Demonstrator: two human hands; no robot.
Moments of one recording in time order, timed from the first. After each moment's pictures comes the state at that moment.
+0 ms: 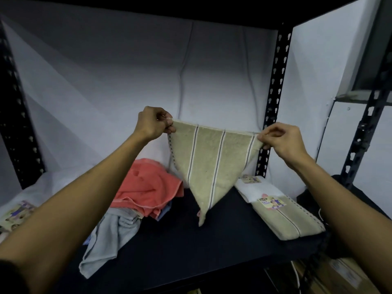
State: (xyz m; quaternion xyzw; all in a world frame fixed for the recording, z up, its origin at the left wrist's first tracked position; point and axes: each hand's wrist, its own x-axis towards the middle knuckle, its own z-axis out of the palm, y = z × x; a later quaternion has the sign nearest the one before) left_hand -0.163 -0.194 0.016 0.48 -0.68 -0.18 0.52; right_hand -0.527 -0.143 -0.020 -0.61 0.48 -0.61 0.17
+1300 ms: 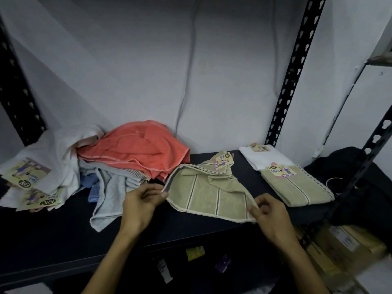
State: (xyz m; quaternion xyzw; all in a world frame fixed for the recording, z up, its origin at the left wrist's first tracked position) left_hand -0.136 -0.061 -0.244 0.55 -0.49 -0.38 0.56; right_hand -0.455 -0.028 -0.234 -0.55 0.68 -0.42 0.24
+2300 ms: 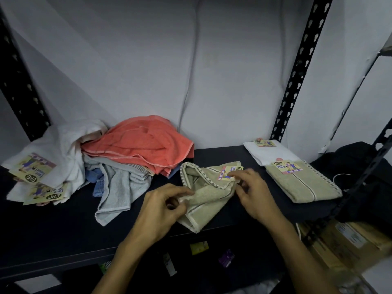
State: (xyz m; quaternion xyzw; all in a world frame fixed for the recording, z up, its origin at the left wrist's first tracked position) left_hand -0.162 -0.021 -0.213 0.50 -0.72 -0.21 0.44; right_hand -0.427 -0.075 -0.224 -0.73 0.55 -0.39 0.12
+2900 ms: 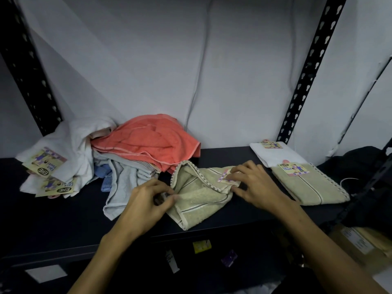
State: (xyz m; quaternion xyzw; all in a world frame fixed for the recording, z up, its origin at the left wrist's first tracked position) left_hand -0.114 -0.029 -0.220 0.54 -0.74 -0.11 0.39; right_hand -0.439 -0.113 -0.217 -0.87 0.44 -0.20 -0.10
